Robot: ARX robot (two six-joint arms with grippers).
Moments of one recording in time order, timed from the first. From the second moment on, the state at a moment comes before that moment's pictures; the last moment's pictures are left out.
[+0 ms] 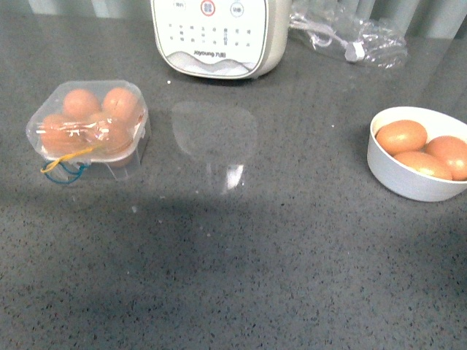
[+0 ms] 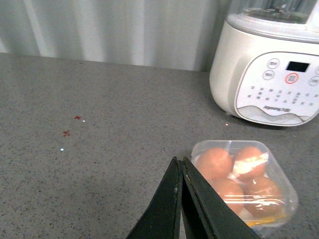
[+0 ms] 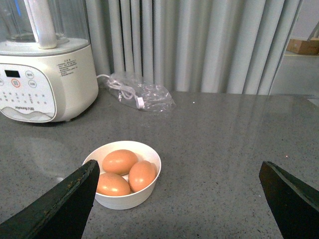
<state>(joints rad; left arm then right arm) 0.06 1.20 0.13 1.06 0.06 -0.01 0.00 0.00 0.00 0.00 0.00 -0.01</state>
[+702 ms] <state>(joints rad) 0.00 0.58 0.03 0.57 0.00 -0.01 0.00 0.00 0.00 0.00 0.00 -0.01</state>
